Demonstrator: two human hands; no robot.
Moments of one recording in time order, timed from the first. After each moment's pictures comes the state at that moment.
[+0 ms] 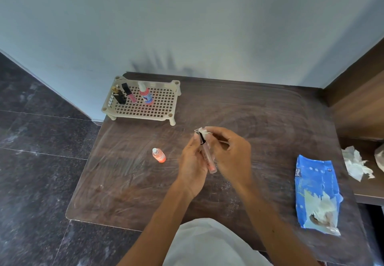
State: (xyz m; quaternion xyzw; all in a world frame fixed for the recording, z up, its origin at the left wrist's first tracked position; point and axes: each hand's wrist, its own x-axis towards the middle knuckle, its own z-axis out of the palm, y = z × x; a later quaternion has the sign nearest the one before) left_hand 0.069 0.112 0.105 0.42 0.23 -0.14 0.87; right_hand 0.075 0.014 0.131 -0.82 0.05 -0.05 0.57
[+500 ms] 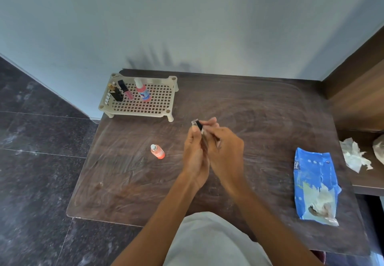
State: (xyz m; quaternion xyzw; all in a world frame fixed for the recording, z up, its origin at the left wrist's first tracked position) left_hand 0.076 0.098 0.100 0.39 0.18 -0.09 0.90; right_hand 0.070 0.024 0.121 -0.88 0.01 -0.10 0.47
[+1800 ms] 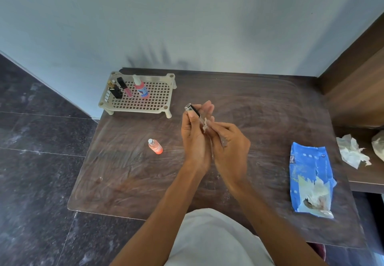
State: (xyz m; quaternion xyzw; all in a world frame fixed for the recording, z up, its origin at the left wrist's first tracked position) left_hand 0.081 0.073 0.117 0.41 0.15 0.04 0.90; right_hand 0.052 0.004 0.120 -0.85 0.04 -0.15 0.50
